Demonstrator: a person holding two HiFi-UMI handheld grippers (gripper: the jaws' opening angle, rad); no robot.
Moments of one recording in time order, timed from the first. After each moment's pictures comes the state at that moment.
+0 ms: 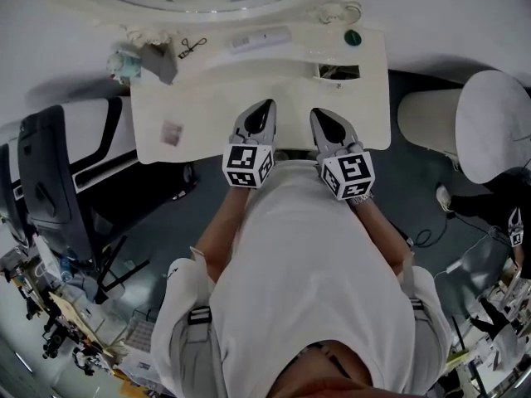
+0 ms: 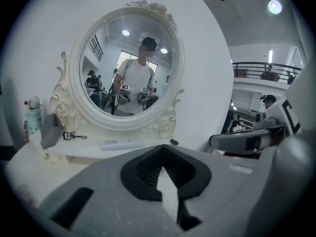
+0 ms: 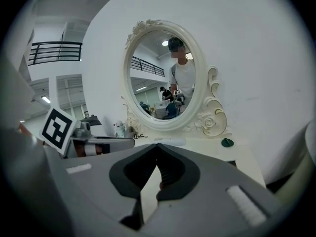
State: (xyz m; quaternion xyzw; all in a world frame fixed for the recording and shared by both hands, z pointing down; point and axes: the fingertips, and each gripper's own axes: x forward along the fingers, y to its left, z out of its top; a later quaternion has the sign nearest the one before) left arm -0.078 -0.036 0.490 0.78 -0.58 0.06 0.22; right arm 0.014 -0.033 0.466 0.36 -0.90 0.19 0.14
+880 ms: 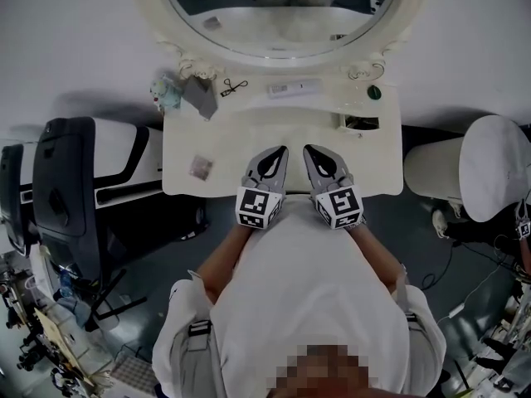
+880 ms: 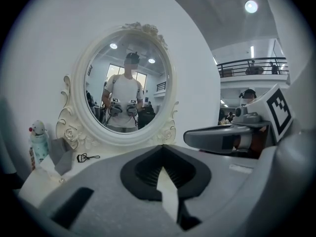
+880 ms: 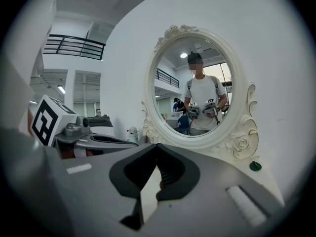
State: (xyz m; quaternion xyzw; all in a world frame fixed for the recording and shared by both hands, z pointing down) left arm -0.140 0.004 0.454 0.81 -0.56 0.06 0.14; right arm -0.097 -0.007 0.437 0.31 -0.94 0.09 0.10
